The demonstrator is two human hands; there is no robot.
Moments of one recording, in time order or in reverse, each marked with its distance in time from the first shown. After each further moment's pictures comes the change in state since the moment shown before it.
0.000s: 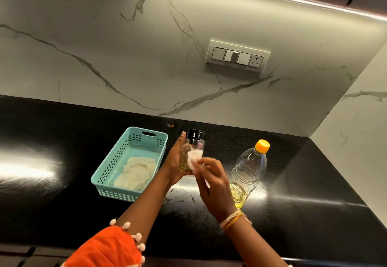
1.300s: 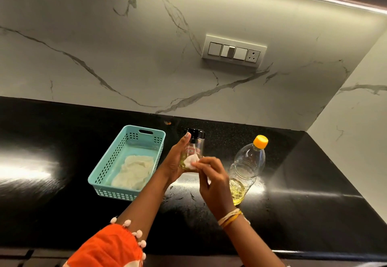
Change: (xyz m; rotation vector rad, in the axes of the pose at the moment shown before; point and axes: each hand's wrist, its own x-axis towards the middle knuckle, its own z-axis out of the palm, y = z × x) left_hand -0.001 -0.003 0.000 0.011 -0.092 0.057; right_hand -0.004 0.001 0.004 0.052 0.073 0.108
